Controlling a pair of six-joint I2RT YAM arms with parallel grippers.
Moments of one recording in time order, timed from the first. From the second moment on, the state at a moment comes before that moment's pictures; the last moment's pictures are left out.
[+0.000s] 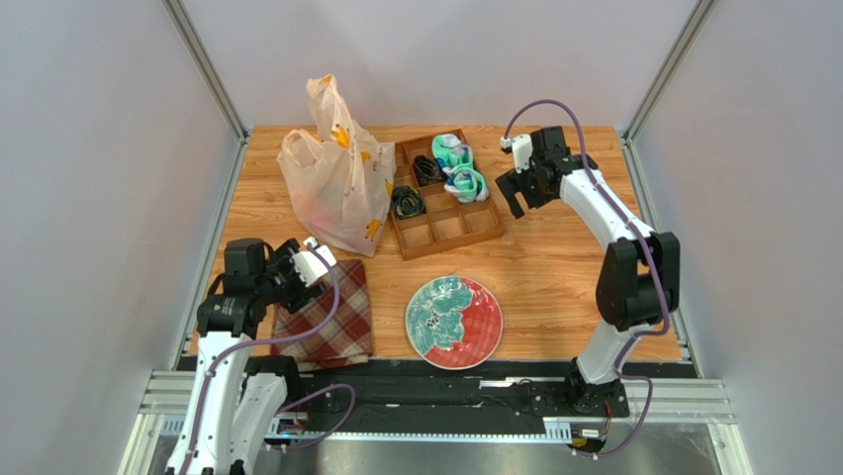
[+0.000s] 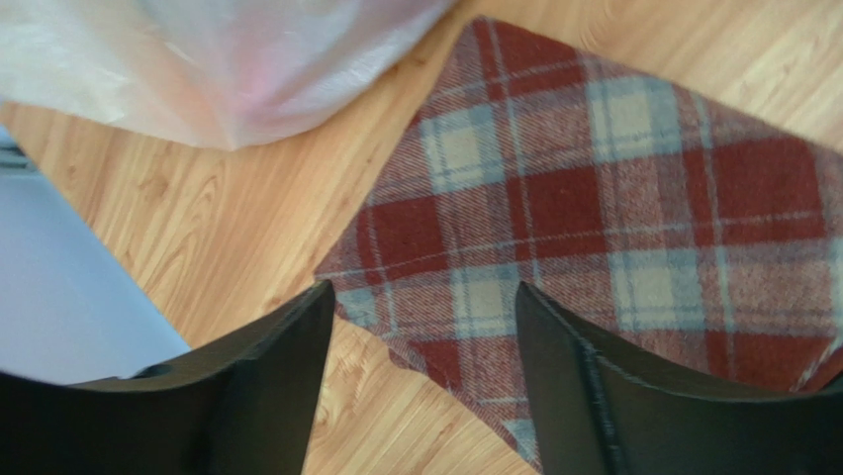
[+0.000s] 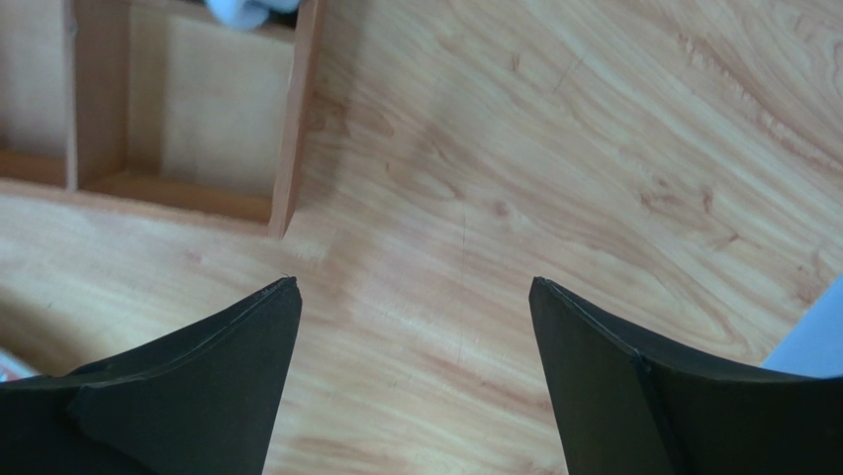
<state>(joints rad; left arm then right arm) 0.01 0.65 0.70 -0.83 0.40 0.92 0.20 1.74 1.46 -0.70 -0.03 -0.34</state>
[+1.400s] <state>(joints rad) 0.21 1.46 0.77 -0.49 0.06 1.09 0.21 2.19 1.76 -0.73 -0.08 -0.13</state>
